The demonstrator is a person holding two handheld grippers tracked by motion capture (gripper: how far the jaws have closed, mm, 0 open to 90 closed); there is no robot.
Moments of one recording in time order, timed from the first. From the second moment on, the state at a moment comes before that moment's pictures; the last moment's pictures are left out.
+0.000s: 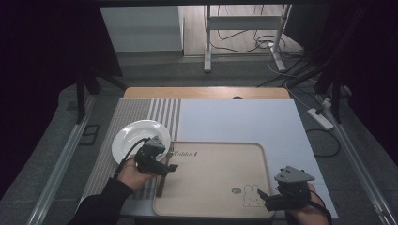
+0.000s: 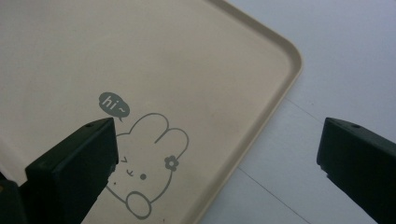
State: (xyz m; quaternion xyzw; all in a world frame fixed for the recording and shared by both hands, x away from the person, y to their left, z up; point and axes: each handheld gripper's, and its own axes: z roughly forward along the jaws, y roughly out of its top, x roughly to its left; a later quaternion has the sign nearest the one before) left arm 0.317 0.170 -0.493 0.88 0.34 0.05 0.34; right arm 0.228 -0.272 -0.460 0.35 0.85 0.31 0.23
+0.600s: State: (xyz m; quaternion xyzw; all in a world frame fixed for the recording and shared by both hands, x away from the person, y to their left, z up) left arm 0.300 0.202 -0.487 0.86 0.36 0.06 0.35; right arm 0.228 -0.272 -0.460 0.36 0.85 0.31 0.23
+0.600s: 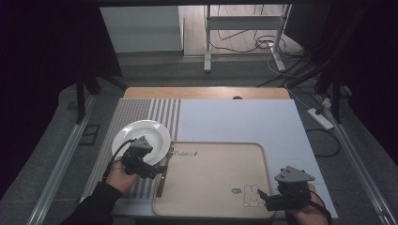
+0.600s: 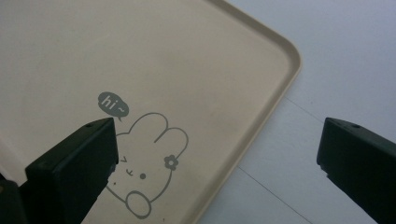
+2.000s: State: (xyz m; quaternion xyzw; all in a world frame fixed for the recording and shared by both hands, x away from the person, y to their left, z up) left arm 0.242 0.256 -0.485 0.82 0.41 0.10 0.38; right arm 0.228 -0.272 -0.460 0.36 0.85 0.31 0.24
